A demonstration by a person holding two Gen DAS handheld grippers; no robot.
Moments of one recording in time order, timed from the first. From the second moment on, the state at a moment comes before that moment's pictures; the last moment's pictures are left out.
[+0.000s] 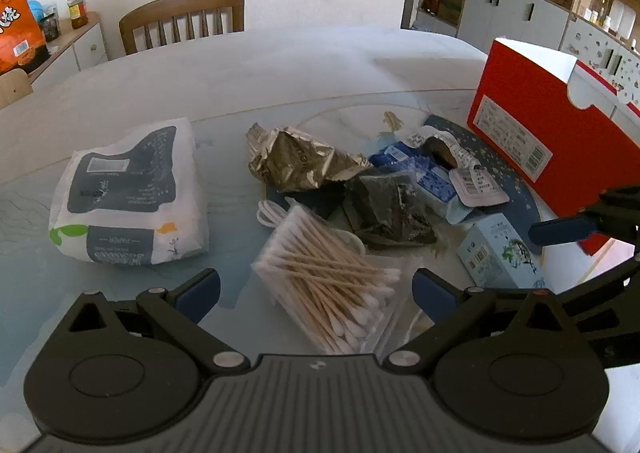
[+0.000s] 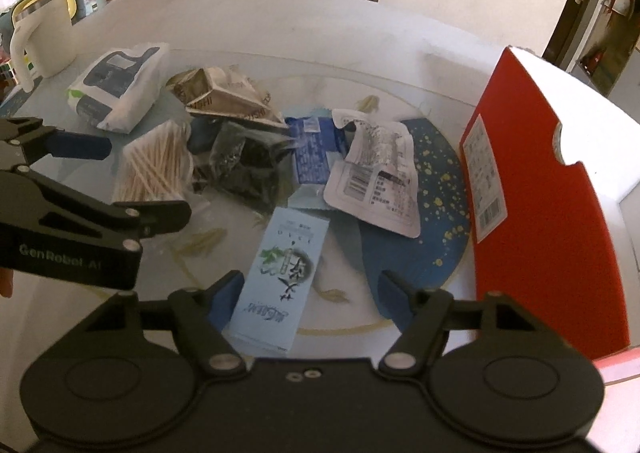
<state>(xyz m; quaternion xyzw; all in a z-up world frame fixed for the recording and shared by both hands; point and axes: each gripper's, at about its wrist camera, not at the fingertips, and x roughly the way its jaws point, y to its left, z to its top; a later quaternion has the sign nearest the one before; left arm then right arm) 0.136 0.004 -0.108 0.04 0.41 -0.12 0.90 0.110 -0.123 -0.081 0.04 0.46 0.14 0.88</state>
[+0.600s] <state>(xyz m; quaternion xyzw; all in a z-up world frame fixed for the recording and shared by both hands) 0.135 0.011 -0.111 0.01 0.42 -0.13 0.90 0.110 -0.120 -0.080 0.05 0.45 0.15 0.88</state>
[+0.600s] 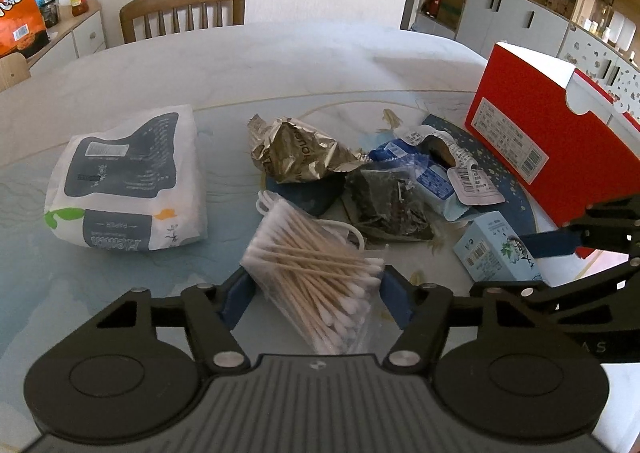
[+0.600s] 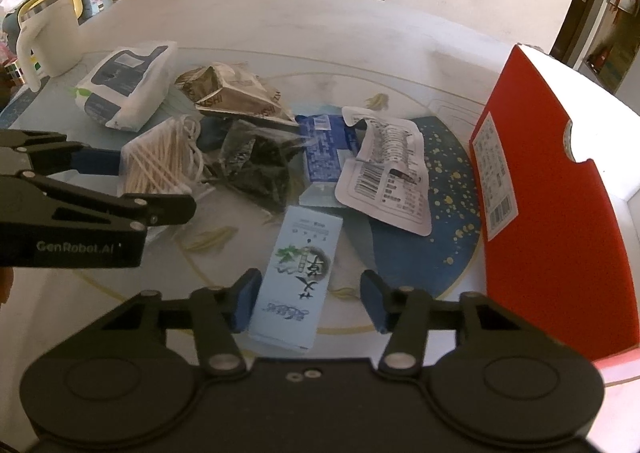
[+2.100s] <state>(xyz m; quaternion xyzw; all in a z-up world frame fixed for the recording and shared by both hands) 0.099 0.006 -0.041 -0.01 0.39 -0.18 0.90 0.076 -0.150 -0.019 0.10 0.39 0.15 0.90</state>
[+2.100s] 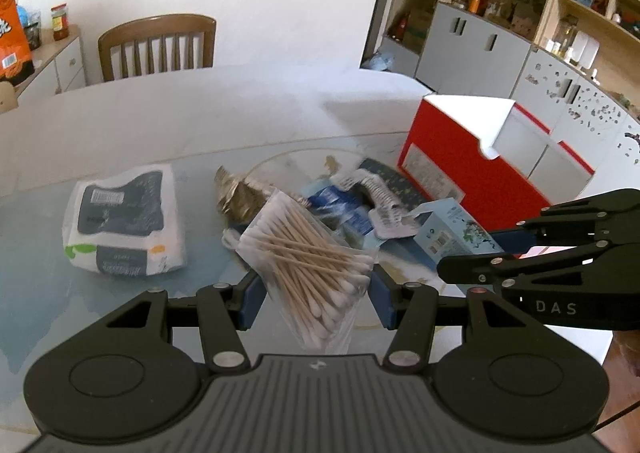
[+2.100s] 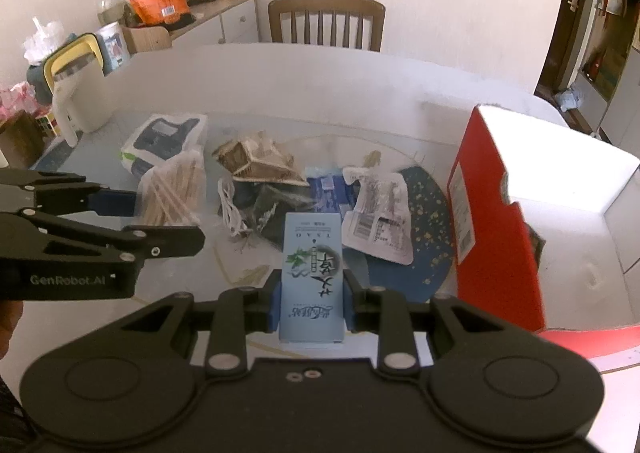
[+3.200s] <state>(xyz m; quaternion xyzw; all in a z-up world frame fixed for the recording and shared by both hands) 0.124 -0.132 0.009 0.01 0.36 -0.24 0.90 0.072 -0.295 -0.006 0.14 0.35 0.13 0.92</state>
